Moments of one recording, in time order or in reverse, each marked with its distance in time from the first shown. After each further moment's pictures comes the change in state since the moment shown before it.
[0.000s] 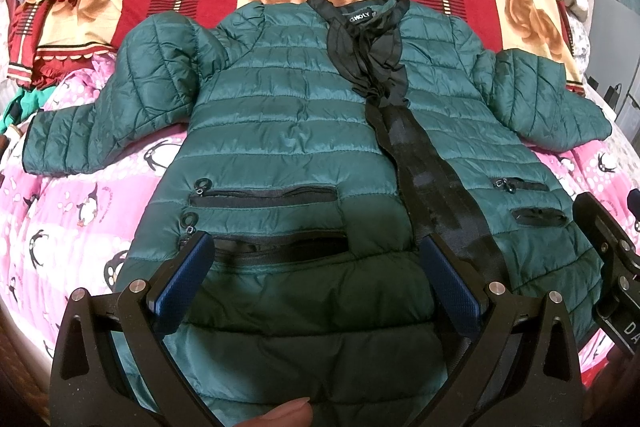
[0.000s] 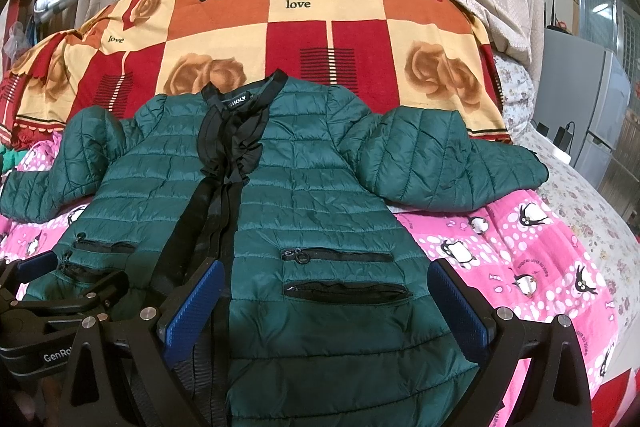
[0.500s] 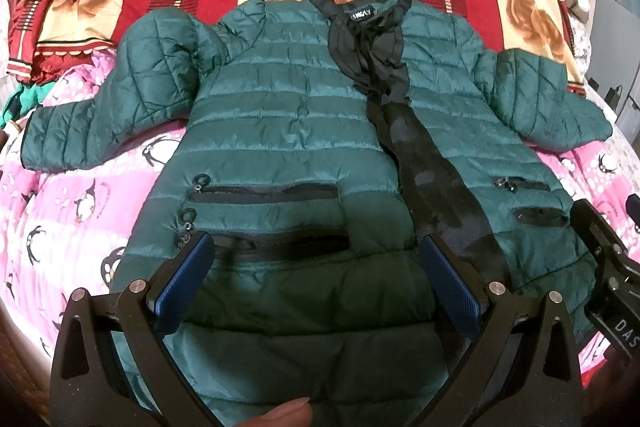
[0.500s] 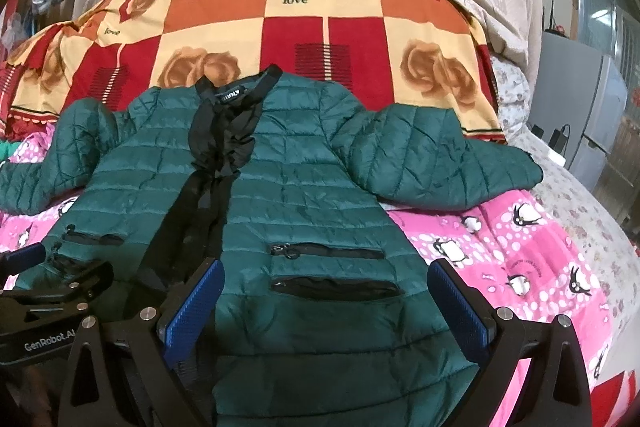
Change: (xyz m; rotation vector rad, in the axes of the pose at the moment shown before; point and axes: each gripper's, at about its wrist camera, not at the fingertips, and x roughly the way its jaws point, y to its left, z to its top) left arm 0.005 -0.001 -0.001 0.007 0.014 0.004; right arm 0.006 -0.010 -0.003 -0.020 0.000 -0.030
